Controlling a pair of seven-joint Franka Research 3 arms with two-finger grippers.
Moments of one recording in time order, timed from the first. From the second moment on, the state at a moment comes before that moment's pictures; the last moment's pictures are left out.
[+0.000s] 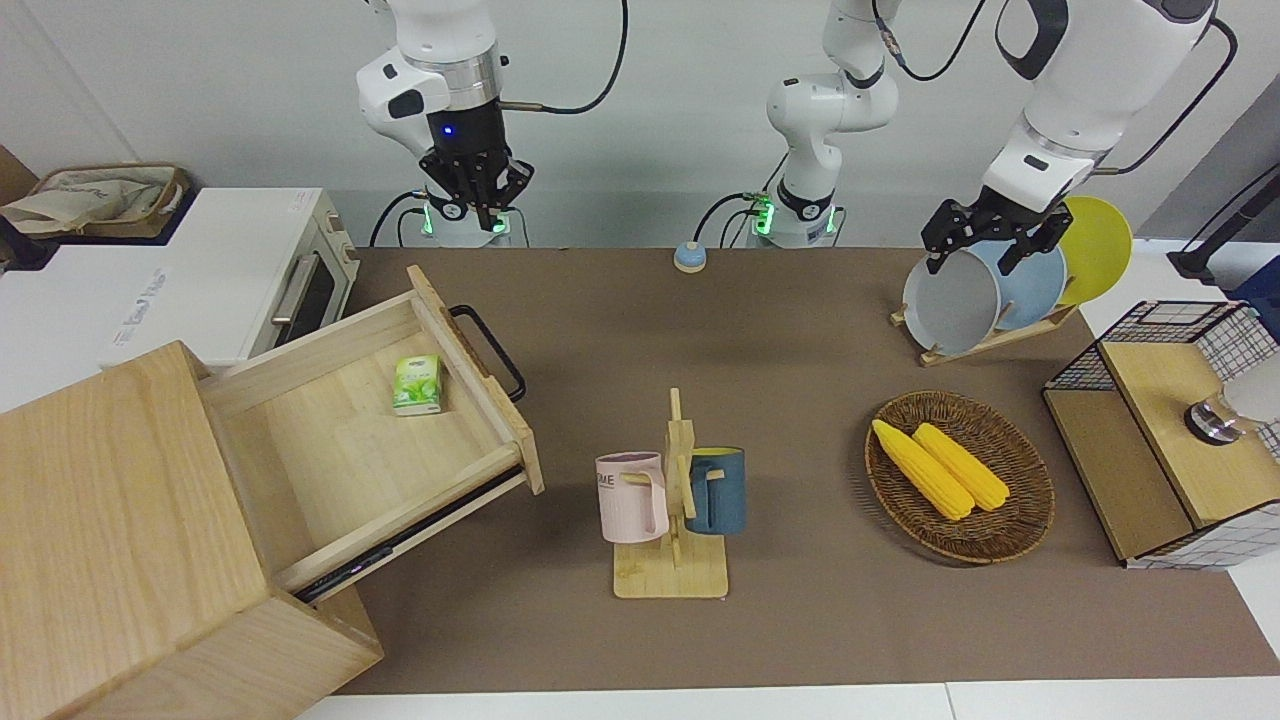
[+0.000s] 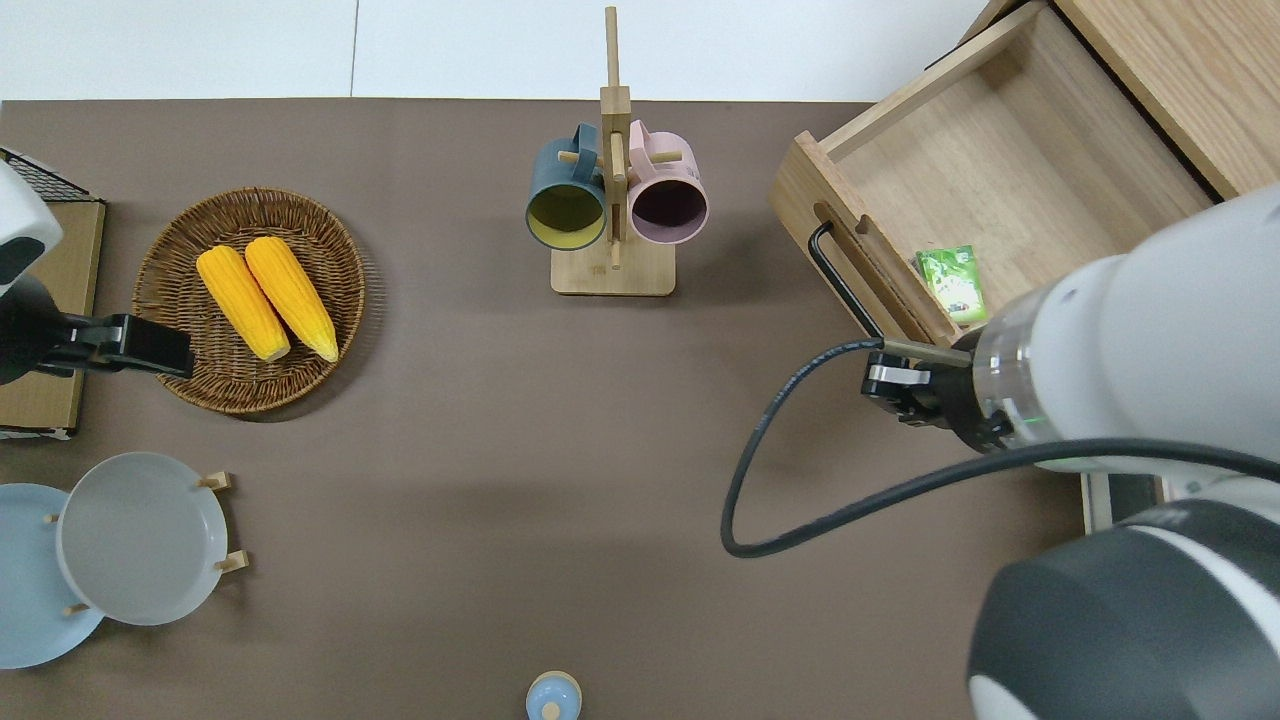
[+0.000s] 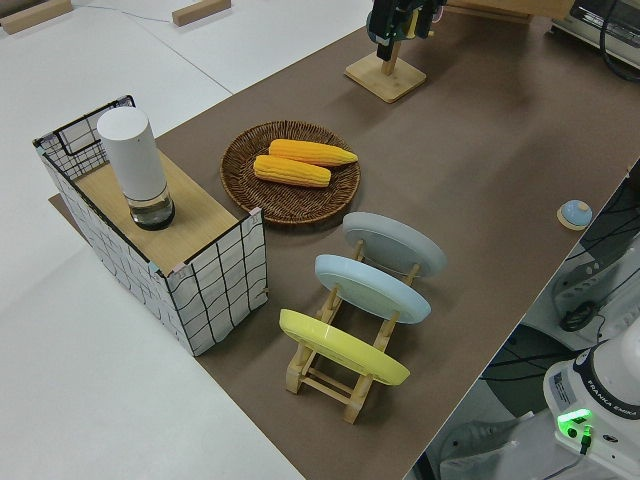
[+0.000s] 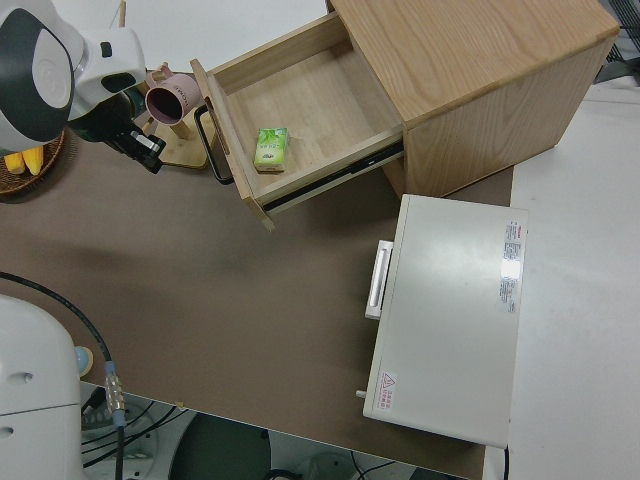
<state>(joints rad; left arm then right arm) 0.04 0.05 -0.07 -1.50 0.00 1.52 0.04 0.32 0.03 0.03 -1.44 -0.01 1.47 0.67</state>
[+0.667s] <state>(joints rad) 0.04 0.05 -0.07 -1.50 0.00 1.52 0.04 0.42 0.15 0.04 -1.44 0.00 1.62 1.08</state>
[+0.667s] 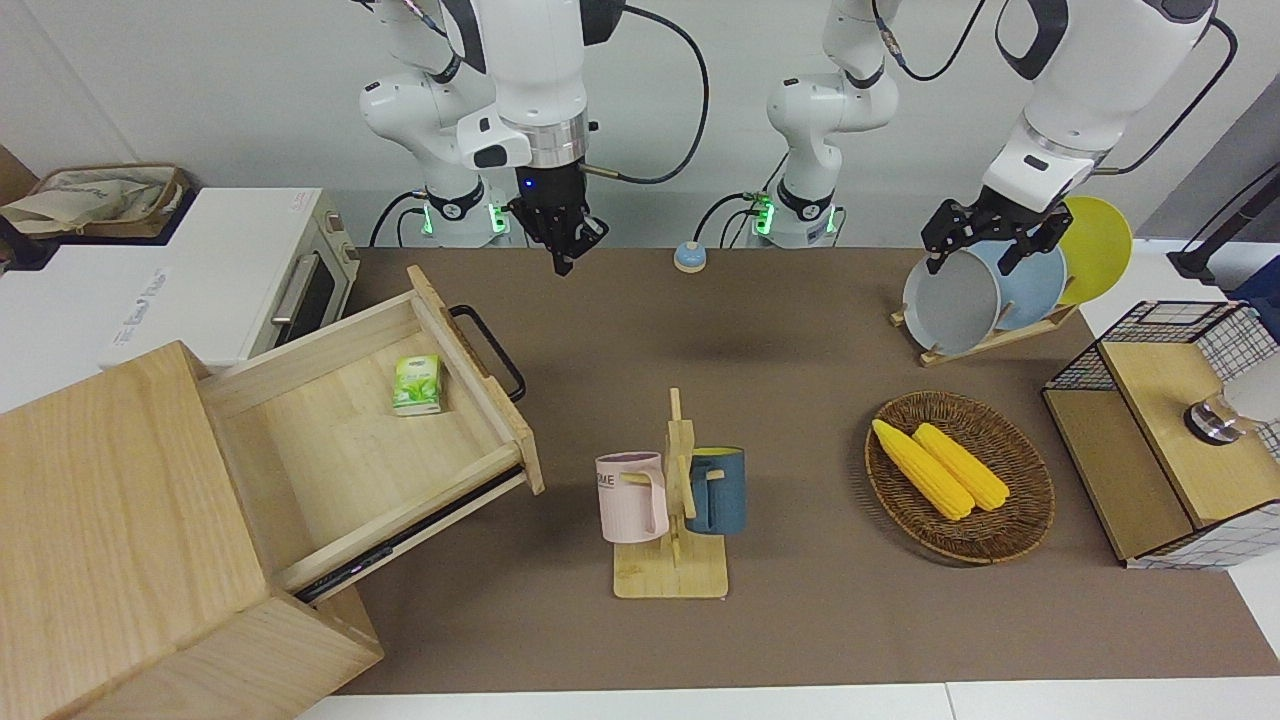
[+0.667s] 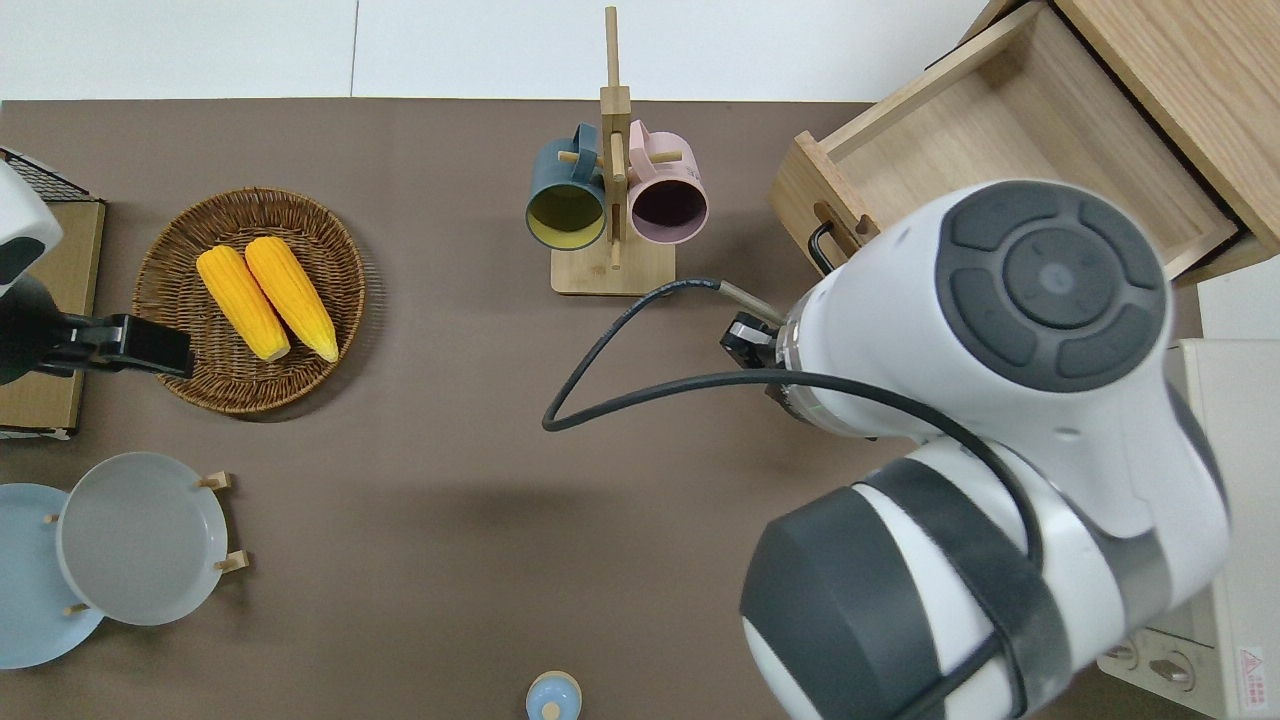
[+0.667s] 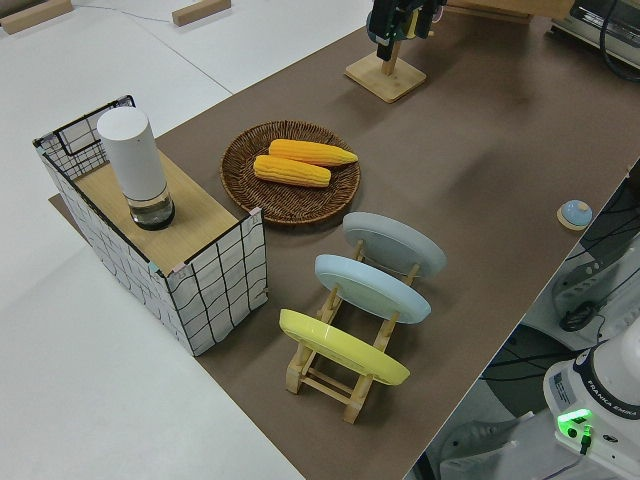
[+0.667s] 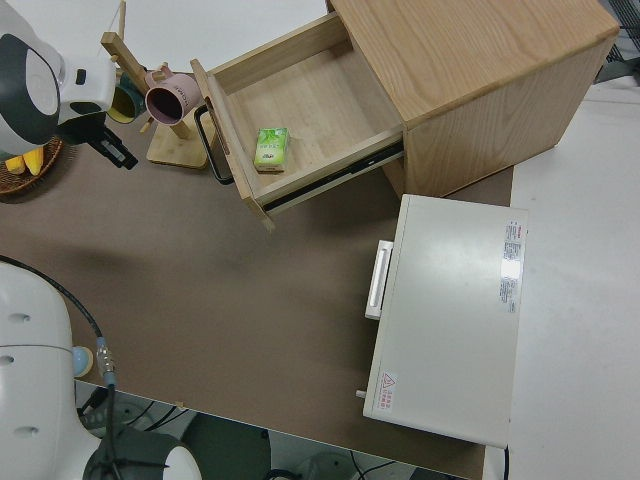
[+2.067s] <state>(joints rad) 0.04 0.05 -0.07 -1.50 0.00 1.52 0.04 0.35 0.35 0.01 -1.45 -0.01 1.71 1.32</state>
